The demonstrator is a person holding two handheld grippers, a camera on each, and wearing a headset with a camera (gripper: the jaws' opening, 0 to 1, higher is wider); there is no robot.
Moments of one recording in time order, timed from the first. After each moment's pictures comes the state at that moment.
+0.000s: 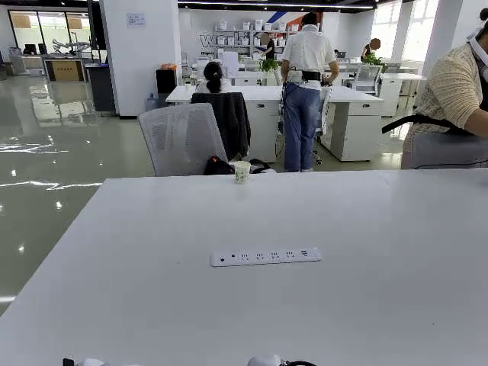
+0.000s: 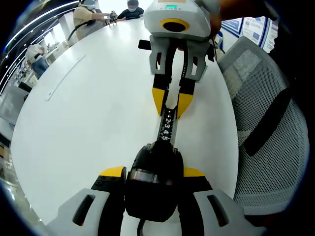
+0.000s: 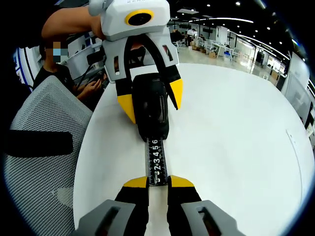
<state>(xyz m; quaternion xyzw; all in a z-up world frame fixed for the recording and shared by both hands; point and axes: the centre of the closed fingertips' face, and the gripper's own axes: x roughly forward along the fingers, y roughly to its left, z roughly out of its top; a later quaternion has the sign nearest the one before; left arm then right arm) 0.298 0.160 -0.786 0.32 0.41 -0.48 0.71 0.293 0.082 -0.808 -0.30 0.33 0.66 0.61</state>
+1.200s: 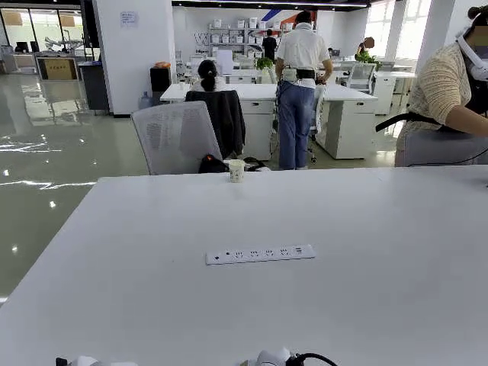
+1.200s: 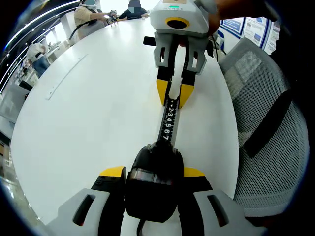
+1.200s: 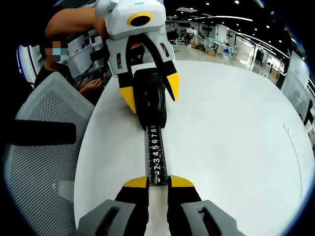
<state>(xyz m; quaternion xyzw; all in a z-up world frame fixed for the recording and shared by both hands) 0.300 0.159 -0.787 0.31 0.41 -0.48 0.71 0.296 0.060 -0.808 -0.30 0.33 0.66 0.60</state>
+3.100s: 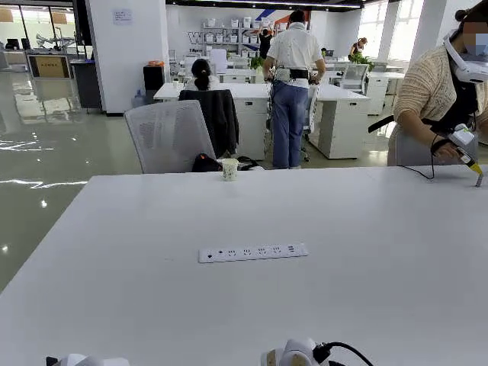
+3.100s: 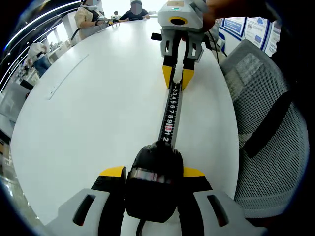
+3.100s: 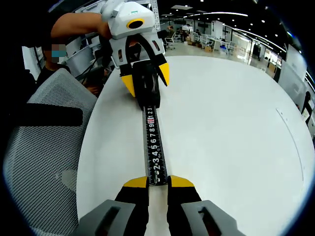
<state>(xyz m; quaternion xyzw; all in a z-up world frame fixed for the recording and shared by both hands) 0.303 0.158 -0.788 0.31 0.41 -0.48 0.72 0.303 0.011 -0.808 -0.29 0.35 0.65 0.61</state>
